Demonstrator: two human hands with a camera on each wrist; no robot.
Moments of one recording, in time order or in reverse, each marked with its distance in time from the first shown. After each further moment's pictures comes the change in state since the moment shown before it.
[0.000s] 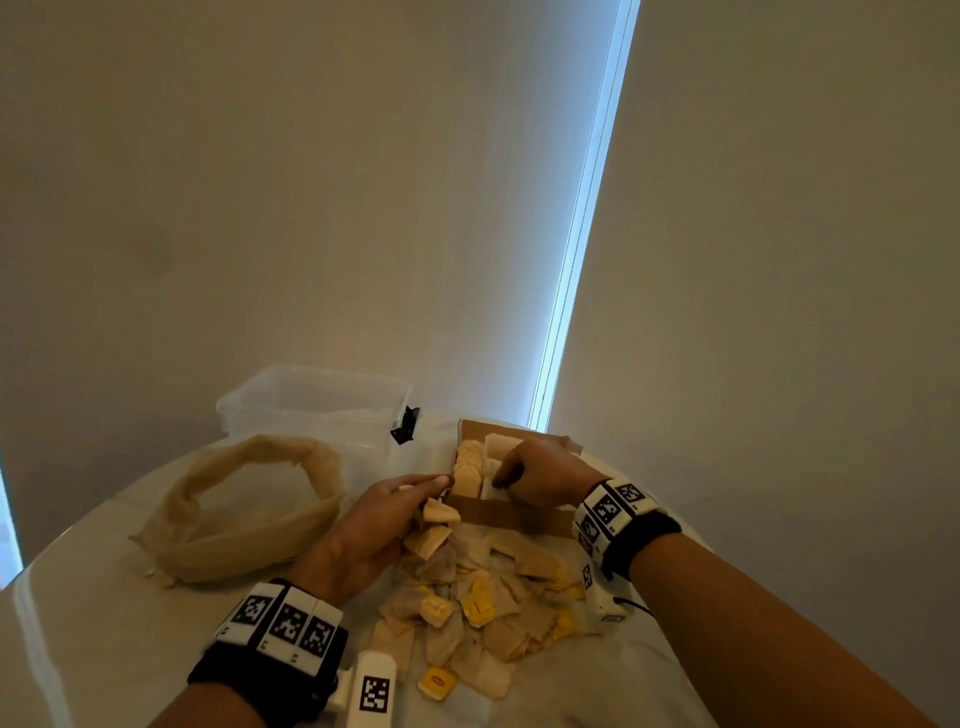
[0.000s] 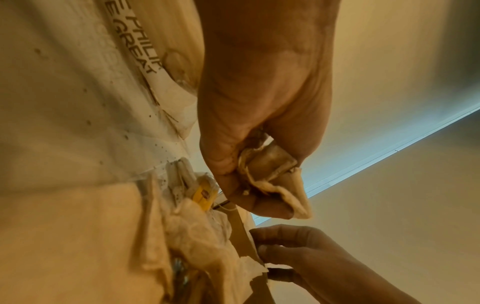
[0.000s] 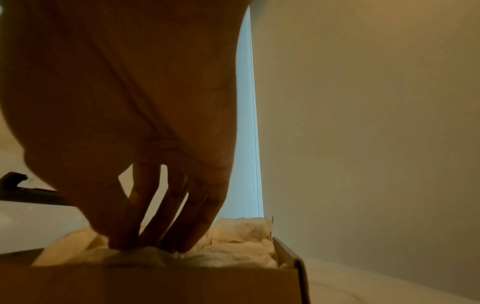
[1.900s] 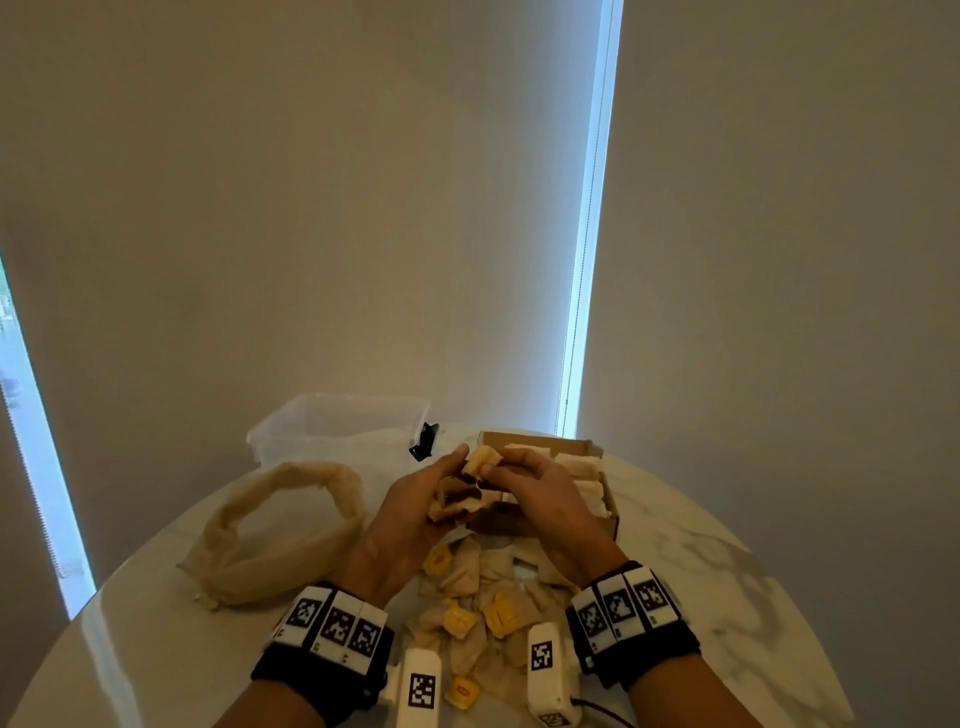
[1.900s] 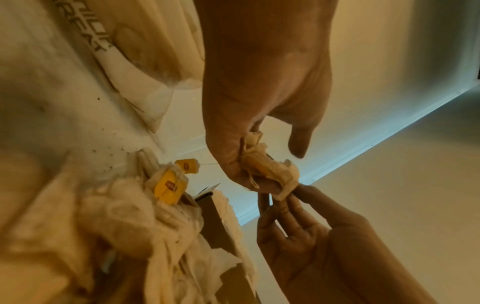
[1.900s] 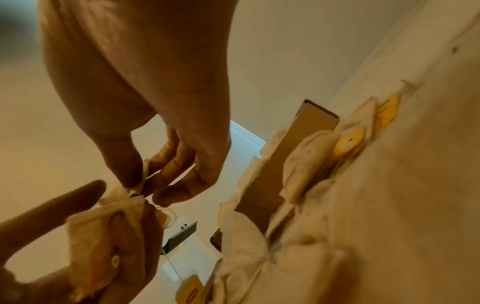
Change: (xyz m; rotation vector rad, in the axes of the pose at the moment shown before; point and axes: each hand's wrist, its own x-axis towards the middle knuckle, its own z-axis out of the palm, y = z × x) left_hand 0.005 0.024 0.025 -0.102 0.074 0.054; right_hand -0.044 -0.045 0.042 1.286 0.326 -0.017
